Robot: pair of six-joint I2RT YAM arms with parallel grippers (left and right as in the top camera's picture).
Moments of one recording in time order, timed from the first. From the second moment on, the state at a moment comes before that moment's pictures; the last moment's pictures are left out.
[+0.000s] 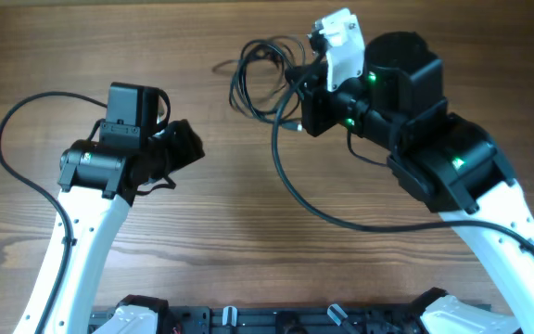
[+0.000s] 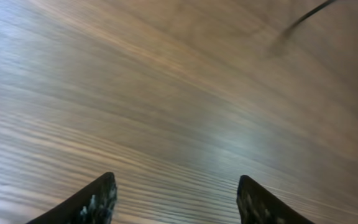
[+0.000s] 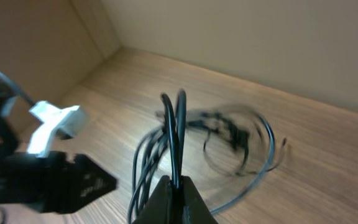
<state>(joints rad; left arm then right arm) -0.18 1.26 1.20 -0.99 0.13 -0.63 0.58 1.34 1.56 -0.65 -0.18 0.17</state>
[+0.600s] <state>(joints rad) -0.30 1.35 1.19 -0.56 0.64 -0.49 0.58 1.34 1.56 -0.73 -0.29 0.17</state>
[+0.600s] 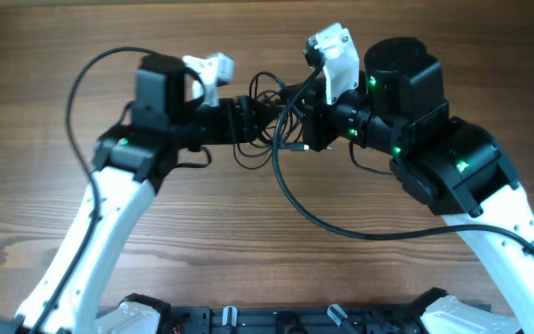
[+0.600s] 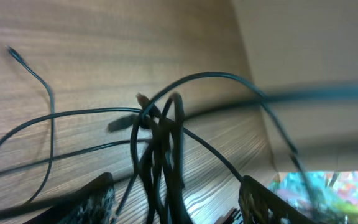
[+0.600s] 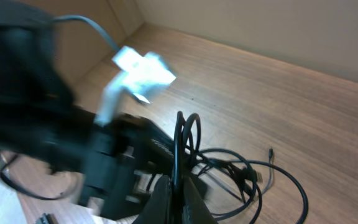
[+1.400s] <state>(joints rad) -0.15 1.45 1.20 -0.81 0.71 -0.20 0.47 1.30 1.54 -1.00 0.11 0.19</state>
